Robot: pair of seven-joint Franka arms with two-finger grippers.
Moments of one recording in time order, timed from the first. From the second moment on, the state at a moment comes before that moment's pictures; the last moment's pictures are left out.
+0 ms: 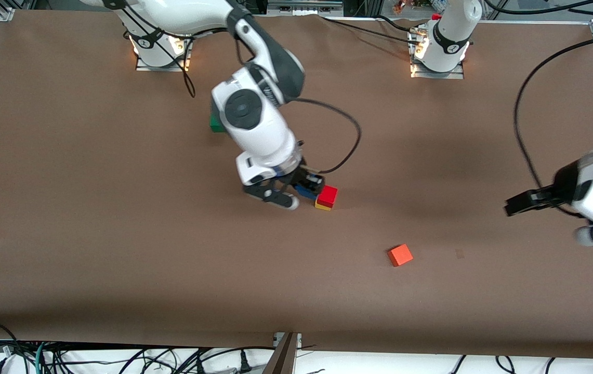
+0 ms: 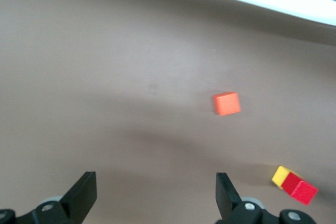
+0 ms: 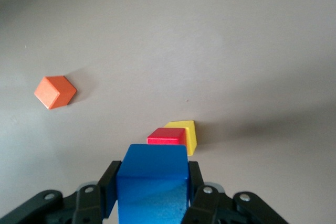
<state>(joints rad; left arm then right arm) 0.04 0.51 -0.11 -0.99 0.02 1.49 -0.29 0.82 0.80 -0.17 -1.04 0.29 2.09 0.98</state>
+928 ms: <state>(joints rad) 0.07 0.24 -0.12 -1.41 0.02 1.55 -0.13 0.88 0.91 -0.17 -1.04 0.18 2.26 0.98</state>
